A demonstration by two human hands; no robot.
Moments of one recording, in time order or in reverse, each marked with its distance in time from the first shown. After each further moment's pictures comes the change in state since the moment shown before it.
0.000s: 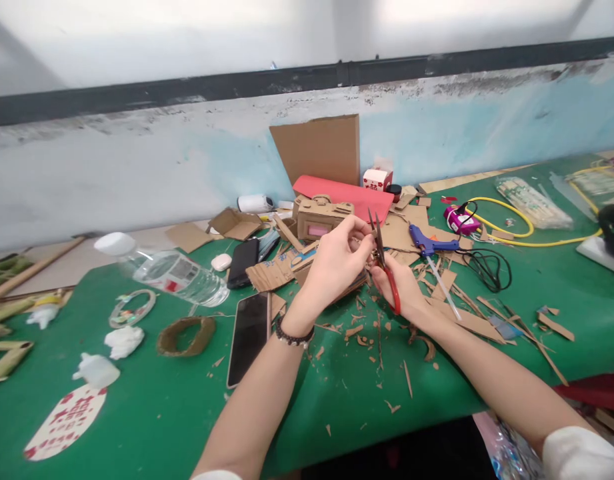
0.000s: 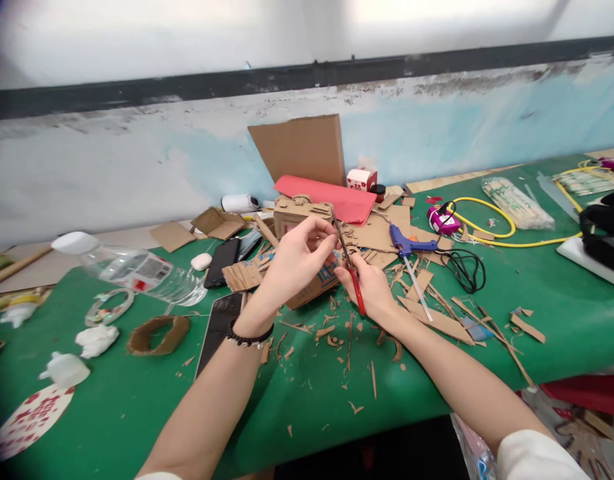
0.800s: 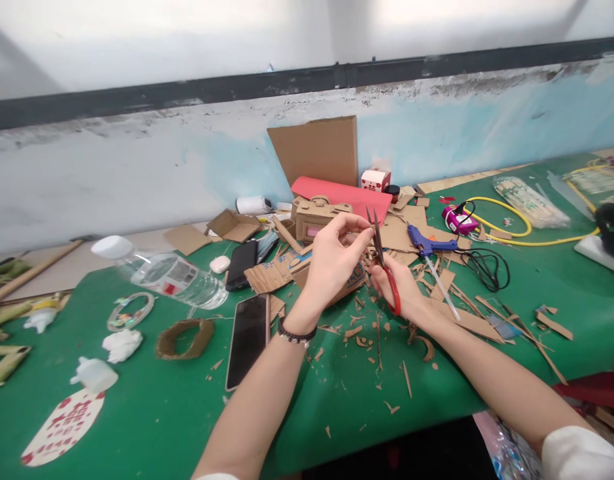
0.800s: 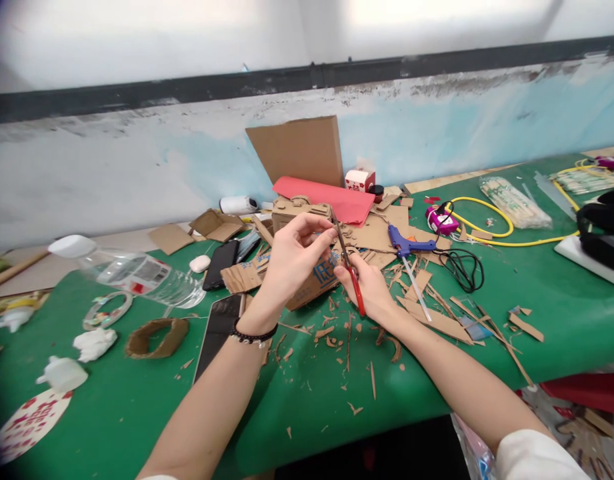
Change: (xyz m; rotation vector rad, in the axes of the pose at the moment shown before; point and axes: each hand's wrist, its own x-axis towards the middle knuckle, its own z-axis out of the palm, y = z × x) left_hand 0.005 -0.001 0.006 -0.278 0.119 0.006; right_hand 0.000 0.002 0.001 0.113 -0.028 0.053
